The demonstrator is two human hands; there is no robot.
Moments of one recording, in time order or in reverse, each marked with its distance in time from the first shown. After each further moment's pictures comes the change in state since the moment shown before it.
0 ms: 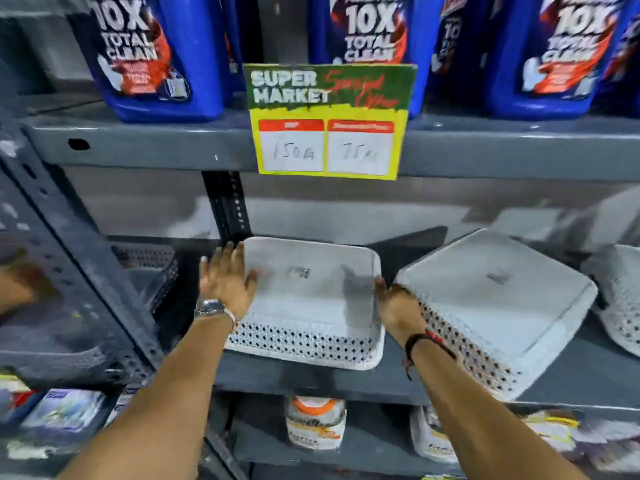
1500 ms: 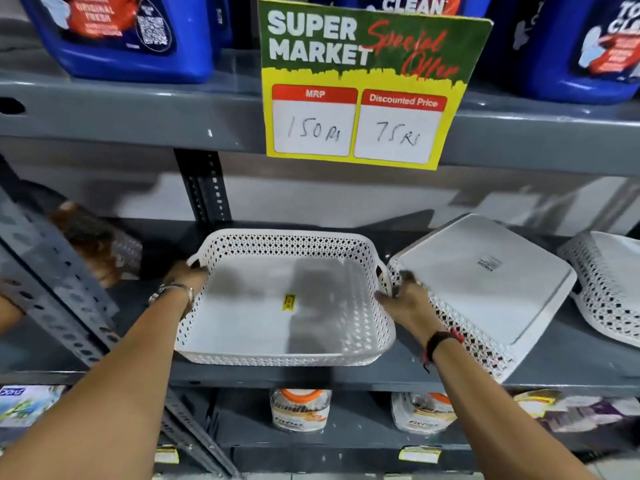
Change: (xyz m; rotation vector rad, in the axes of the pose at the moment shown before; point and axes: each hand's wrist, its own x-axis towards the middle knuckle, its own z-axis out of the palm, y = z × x) left_hand 0.028 -0.031 -0.001 -0.648 -0.257 -0.554; right_hand 0.002 0.009 -0.018 -0.043 -0.108 0.125
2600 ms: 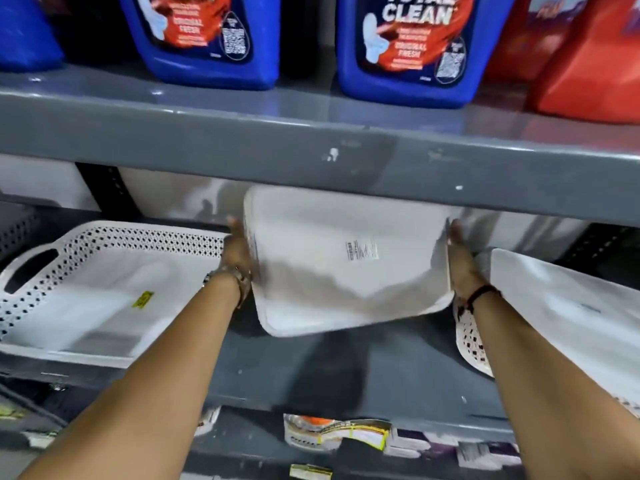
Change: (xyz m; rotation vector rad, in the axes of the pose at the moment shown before) left_hand -0.146 0.201 0.230 -0.861 -0.210 -0.100; right_hand 0.137 0.159 -0.272 0.575 0.008 -0.063
